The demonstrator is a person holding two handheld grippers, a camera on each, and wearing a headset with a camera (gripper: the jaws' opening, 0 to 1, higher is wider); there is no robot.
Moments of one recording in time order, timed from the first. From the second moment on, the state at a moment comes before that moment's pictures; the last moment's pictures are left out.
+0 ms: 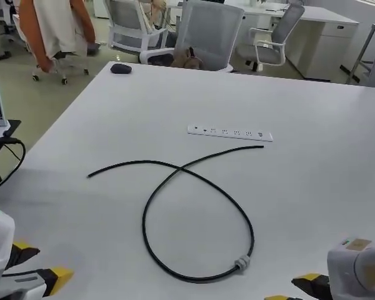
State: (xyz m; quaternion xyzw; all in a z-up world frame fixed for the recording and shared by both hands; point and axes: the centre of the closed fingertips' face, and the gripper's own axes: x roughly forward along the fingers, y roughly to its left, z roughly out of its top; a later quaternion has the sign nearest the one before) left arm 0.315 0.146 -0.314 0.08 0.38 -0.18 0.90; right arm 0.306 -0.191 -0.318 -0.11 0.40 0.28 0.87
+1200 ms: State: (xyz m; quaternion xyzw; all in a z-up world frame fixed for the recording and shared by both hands) left arm 0.360 0.000 -0.278 0.18 0.32 -0.39 0.84; right arm 0.309 -0.192 -0.315 -0.10 0.39 0.27 0.87
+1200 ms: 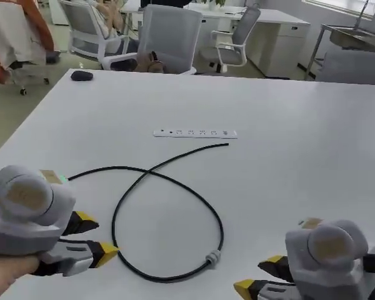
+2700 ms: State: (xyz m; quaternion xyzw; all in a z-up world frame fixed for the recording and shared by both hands) left arm 0.396 -0.173 -0.399 0.22 0.35 -0.49 0.77; right arm 0.306 -0.198 -0.319 -0.08 0.41 0.26 0.87
